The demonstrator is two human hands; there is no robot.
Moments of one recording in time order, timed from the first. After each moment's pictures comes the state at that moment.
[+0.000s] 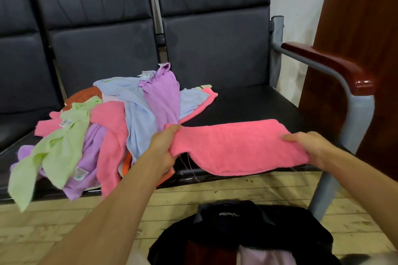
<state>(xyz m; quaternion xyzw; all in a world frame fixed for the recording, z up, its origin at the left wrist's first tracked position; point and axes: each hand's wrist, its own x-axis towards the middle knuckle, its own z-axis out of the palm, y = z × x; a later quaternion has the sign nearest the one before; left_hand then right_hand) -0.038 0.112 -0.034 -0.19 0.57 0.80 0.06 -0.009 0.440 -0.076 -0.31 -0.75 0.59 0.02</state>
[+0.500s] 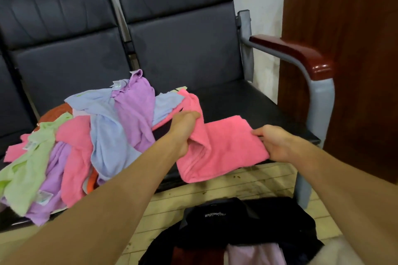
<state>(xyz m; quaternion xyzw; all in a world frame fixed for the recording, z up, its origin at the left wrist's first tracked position) -0.034 0.234 -0.011 -0.07 0.73 0.68 0.07 -0.007 0.438 -0.080 -0.27 -0.65 0.70 -0.08</state>
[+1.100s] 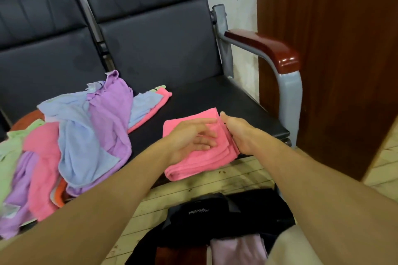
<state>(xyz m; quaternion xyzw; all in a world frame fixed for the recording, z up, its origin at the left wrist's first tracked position) -0.012 0.284 -0.028 0.08 0.76 0.59 0.27 -0.011 0.434 -0.073 -0.23 -0.65 0.72 -0.09</state>
